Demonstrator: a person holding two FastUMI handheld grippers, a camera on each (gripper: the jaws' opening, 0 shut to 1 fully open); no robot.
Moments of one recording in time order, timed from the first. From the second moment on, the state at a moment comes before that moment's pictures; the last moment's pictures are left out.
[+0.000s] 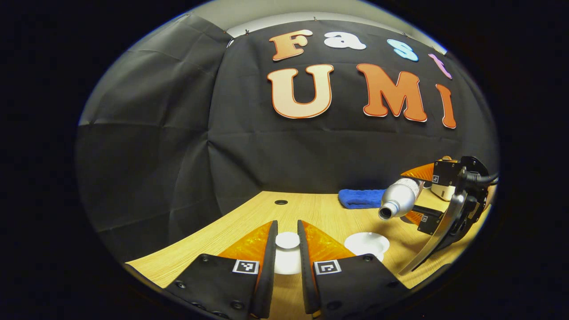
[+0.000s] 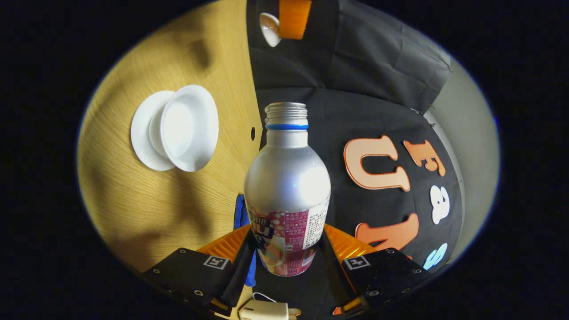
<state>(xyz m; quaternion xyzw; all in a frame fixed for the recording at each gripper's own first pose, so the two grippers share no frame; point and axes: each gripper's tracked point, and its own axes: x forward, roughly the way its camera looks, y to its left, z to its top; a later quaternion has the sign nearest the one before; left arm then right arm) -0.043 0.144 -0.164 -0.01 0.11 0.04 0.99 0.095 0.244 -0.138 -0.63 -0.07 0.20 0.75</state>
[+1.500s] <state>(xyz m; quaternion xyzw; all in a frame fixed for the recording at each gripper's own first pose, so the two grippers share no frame) -0.010 0.033 -0.134 -0.02 0.09 -0.03 1.00 0.161 0.101 -0.118 -0.11 0.11 0.13 0.98</state>
